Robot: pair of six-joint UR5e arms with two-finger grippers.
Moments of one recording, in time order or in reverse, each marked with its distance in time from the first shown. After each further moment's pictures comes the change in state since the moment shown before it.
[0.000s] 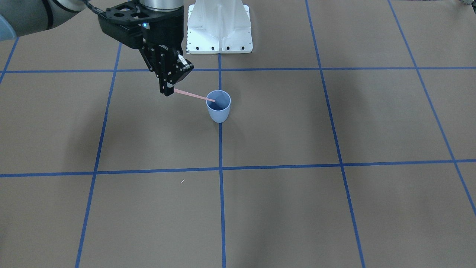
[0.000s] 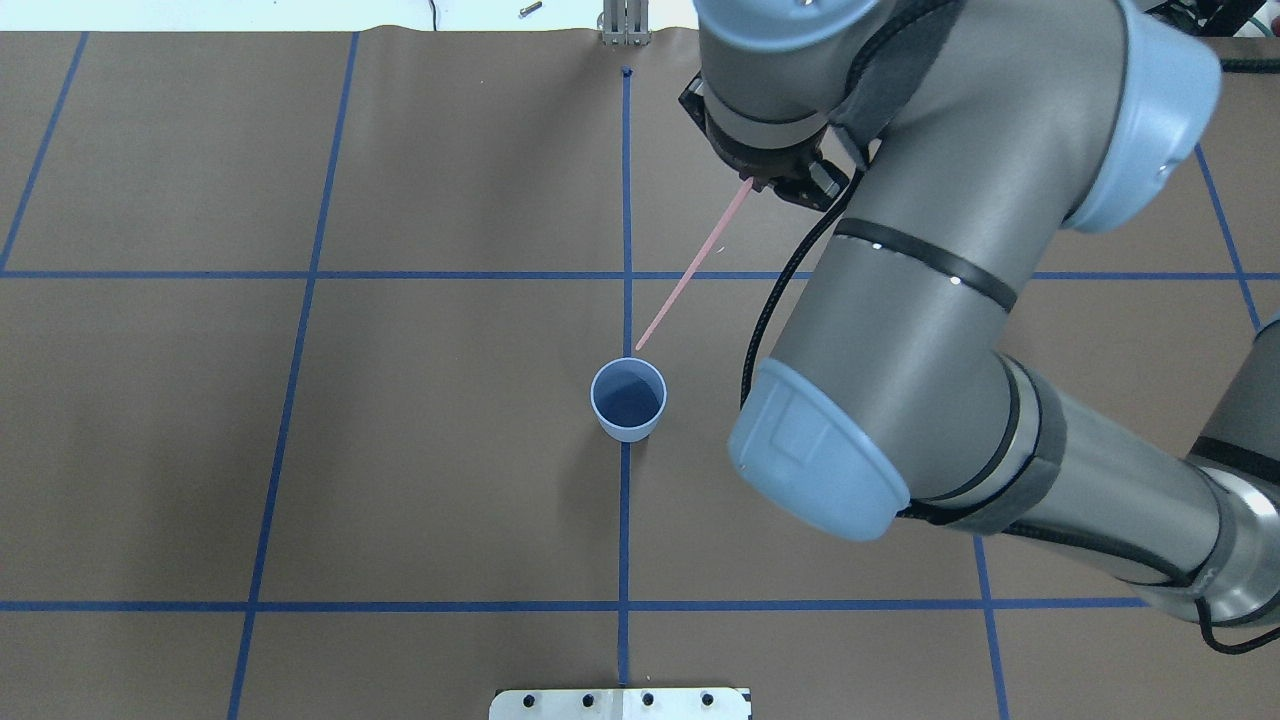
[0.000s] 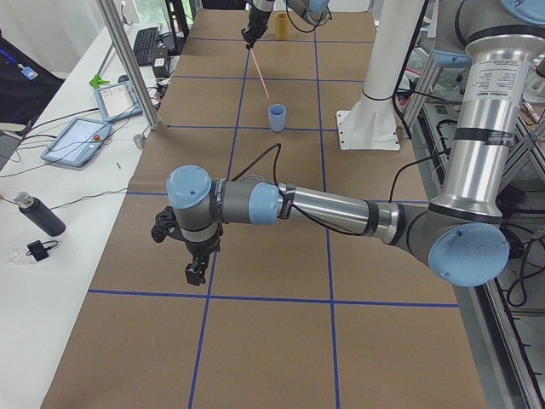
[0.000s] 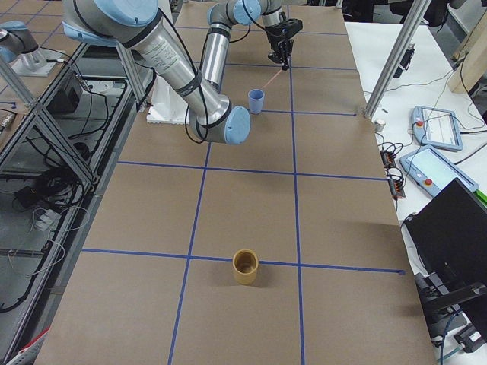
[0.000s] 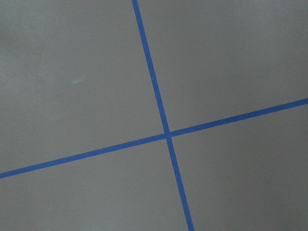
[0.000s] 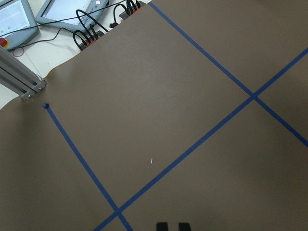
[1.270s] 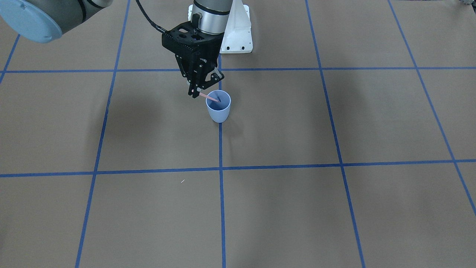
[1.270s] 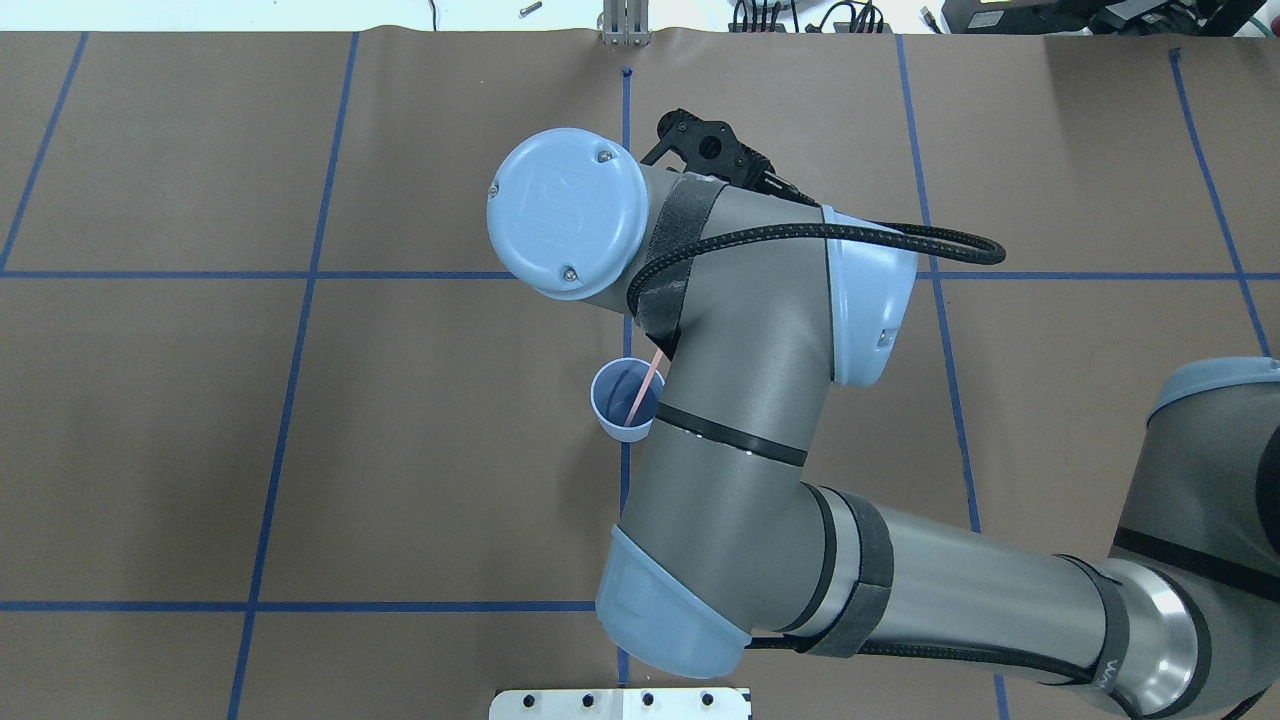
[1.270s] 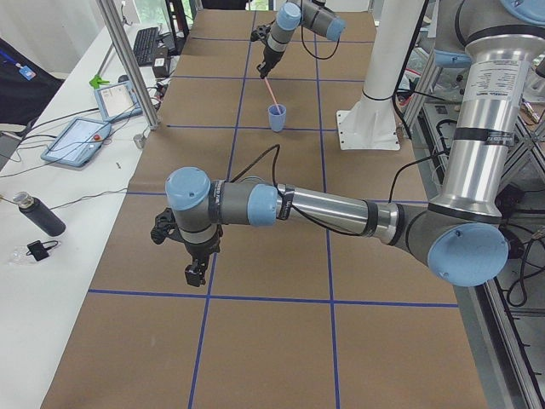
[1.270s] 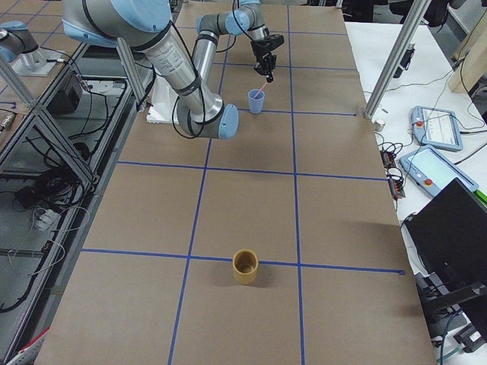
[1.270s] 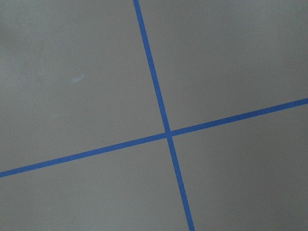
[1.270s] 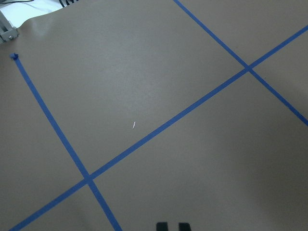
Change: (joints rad) left arm 0.002 -0.003 0.010 -0.001 0.000 0.000; right arm -0.182 0.017 -0.142 0.023 -0.153 0.054
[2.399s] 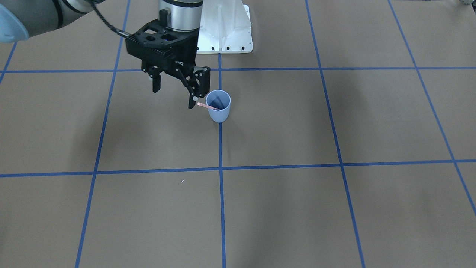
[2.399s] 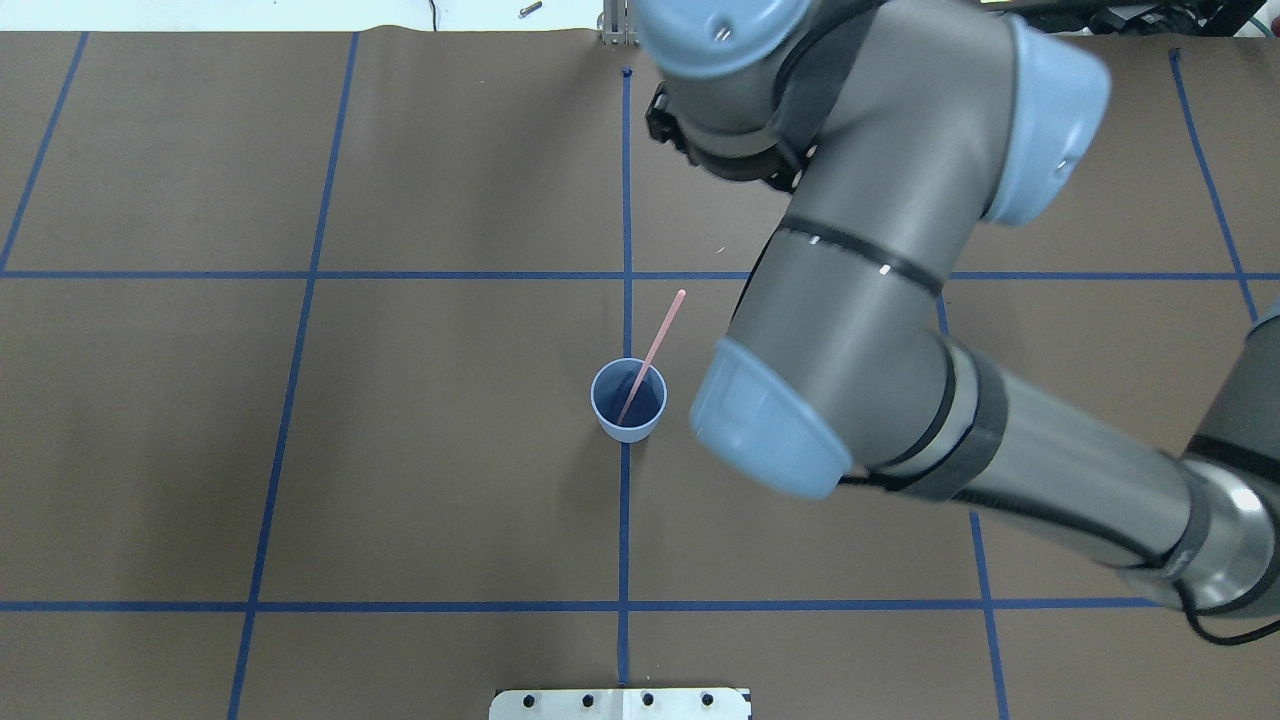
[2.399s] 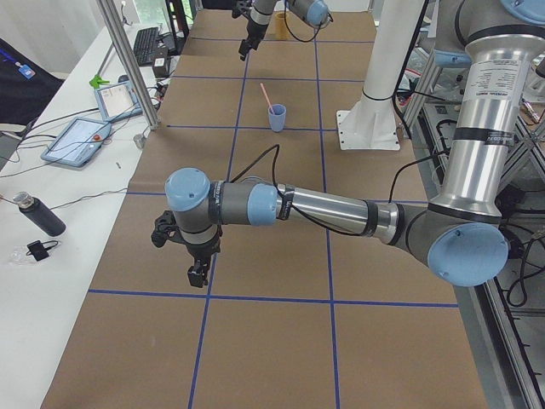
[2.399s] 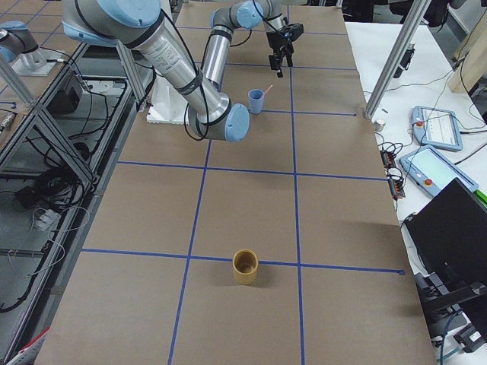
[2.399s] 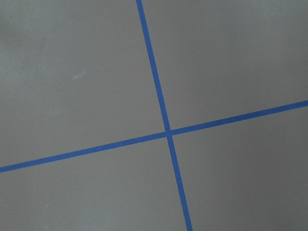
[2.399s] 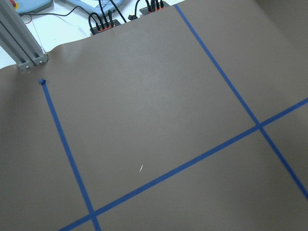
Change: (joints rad) left arm 0.001 0.001 0.000 0.029 -0.002 -0.055; right arm 0.253 -0.035 0.060 0.036 0.199 -0.382
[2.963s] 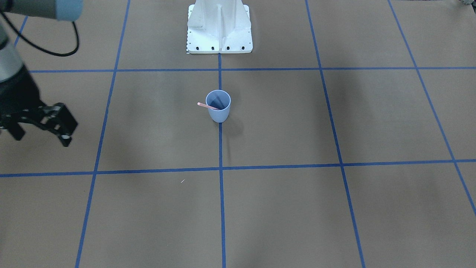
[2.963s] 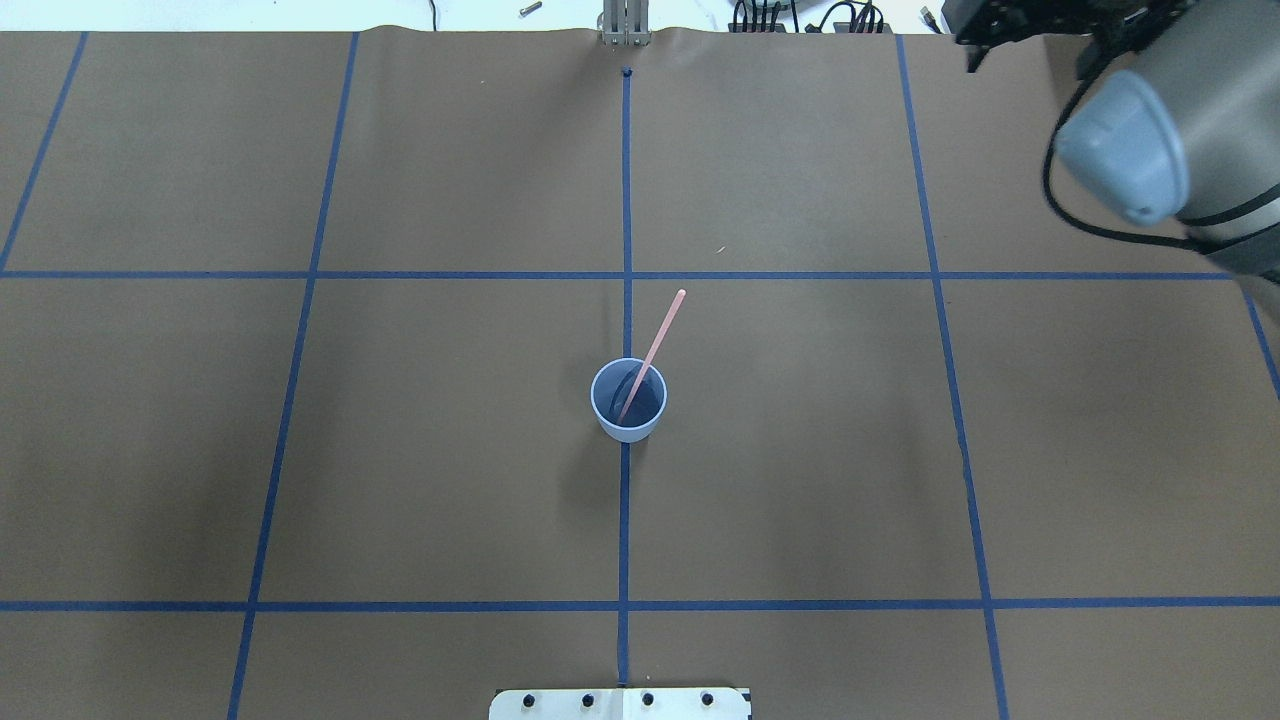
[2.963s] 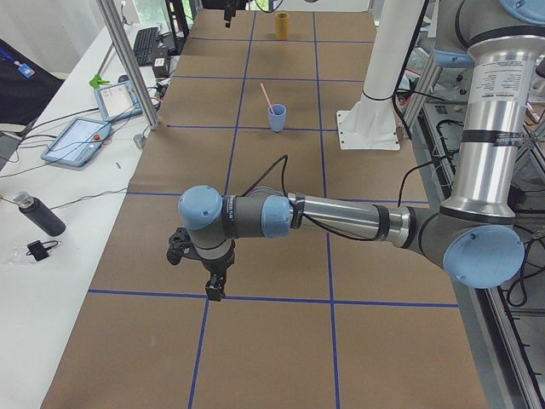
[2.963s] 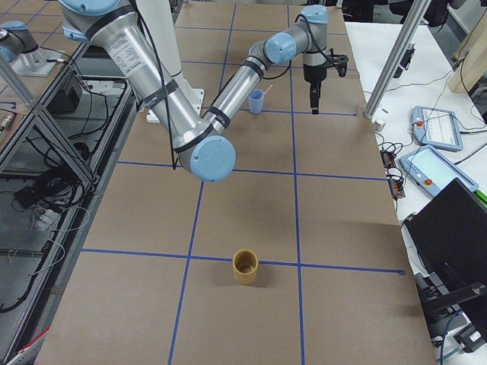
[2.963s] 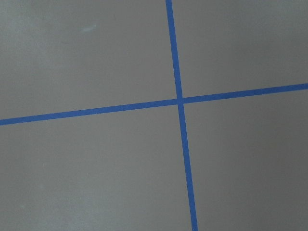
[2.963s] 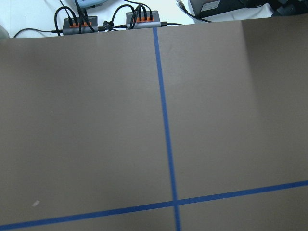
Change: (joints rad) left arm -0.002 0.070 -0.016 0.009 0.000 -0.001; right arm 0.438 -0.346 -0.008 0.218 0.398 -0.759
